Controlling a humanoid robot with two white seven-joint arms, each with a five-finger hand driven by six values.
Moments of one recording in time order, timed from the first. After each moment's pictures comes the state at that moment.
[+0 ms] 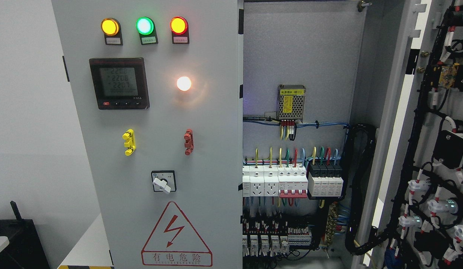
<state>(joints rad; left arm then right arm) 0.00 0.00 0.14 0.08 -0.12 -0.12 -0.23 0.43 0.04 0.13 -0.55 0.07 -0.01 -0.03</state>
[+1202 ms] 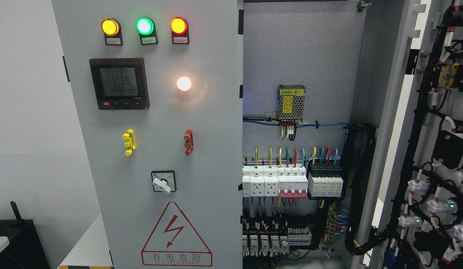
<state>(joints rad) 0.00 0.00 0.10 0.08 -0.13 -0.12 -0.25 0.68 0.00 0.08 -0.96 0.07 -0.53 -0.03</state>
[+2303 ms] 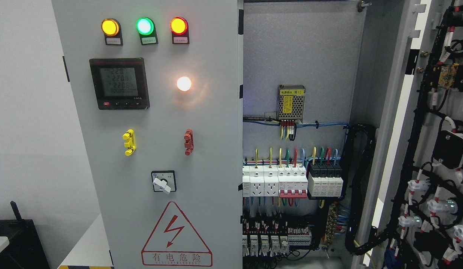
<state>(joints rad) 0.00 0.00 0.09 0.07 -0.13 -0.12 -0.25 0.70 0.00 0.06 -1.02 -0.10 -0.60 0.25</state>
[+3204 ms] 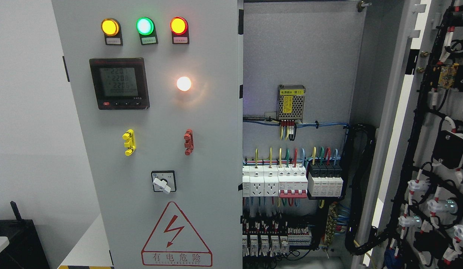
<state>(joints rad) 0.00 0.00 0.09 0.07 -0.13 -0.12 -0.25 0.80 0.00 0.07 -1.35 -0.22 -0.59 0.13</state>
